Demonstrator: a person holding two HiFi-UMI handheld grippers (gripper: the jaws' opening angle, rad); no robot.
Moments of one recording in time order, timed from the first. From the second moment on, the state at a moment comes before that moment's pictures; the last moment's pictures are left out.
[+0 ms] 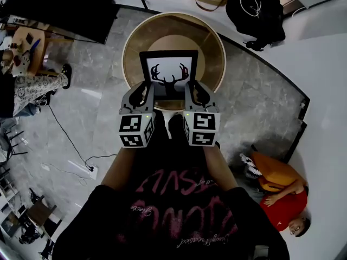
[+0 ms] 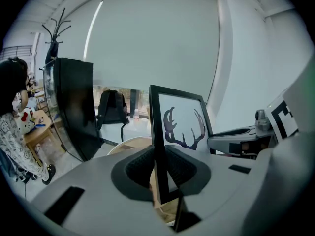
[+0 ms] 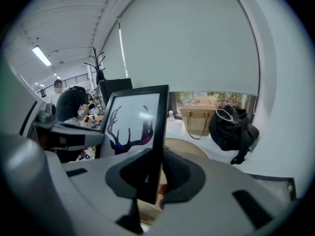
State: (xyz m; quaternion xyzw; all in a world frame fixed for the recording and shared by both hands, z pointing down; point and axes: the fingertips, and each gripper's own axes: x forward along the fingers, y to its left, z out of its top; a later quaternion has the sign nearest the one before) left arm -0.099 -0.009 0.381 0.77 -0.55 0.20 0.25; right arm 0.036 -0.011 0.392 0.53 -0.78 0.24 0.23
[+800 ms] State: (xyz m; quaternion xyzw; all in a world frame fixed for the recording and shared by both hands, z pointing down) left arm -0.098 0.004 0.431 0.76 -0.53 0.23 0.29; right arm 0.037 0.004 0.440 0.52 -0.76 0.28 0.26
